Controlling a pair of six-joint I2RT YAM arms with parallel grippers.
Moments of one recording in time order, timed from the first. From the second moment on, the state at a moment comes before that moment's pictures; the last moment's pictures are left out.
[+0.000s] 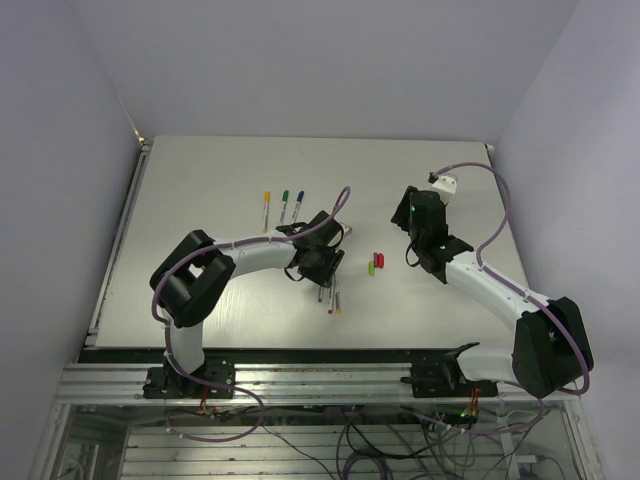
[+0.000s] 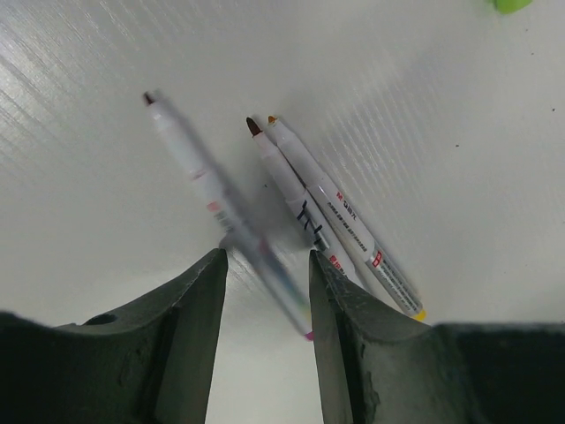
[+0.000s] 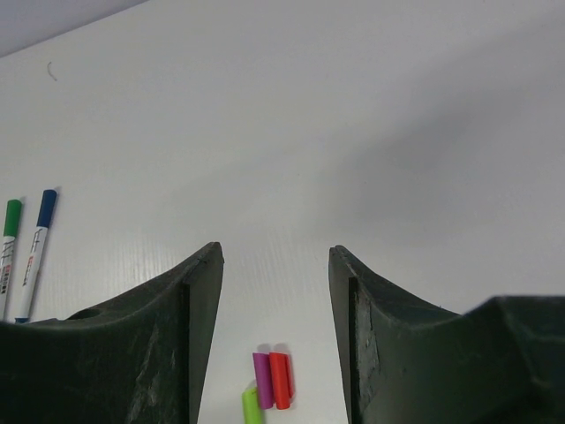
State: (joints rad) left arm -0.84 1.85 1.16 -0.39 0.07 -0.26; right arm 0.42 1.29 0.77 0.10 0.51 0.45
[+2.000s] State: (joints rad) left arm -0.87 1.87 1.16 -0.42 -0.14 -0.26; right arm 0.40 1.34 0.77 0.01 0.43 0.47
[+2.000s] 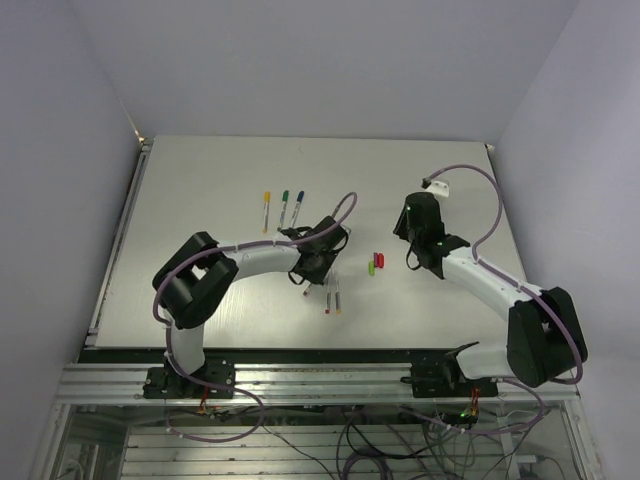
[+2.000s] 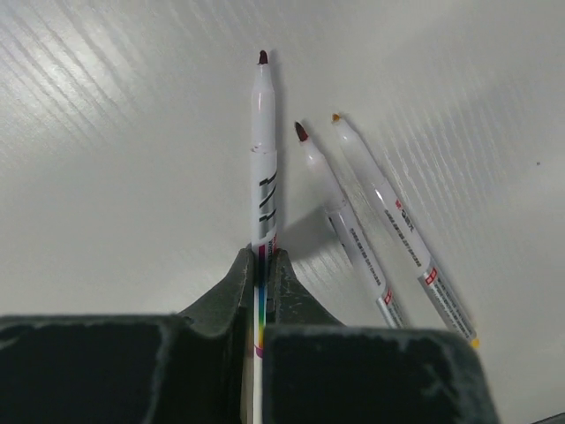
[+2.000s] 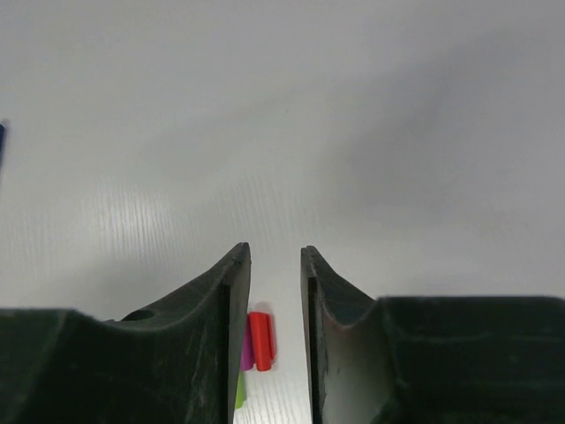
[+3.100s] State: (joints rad) left arm -0.62 1.88 1.33 -0.39 0.01 -0.23; right arm 0.51 1.63 0.92 -0.19 0.20 0.44
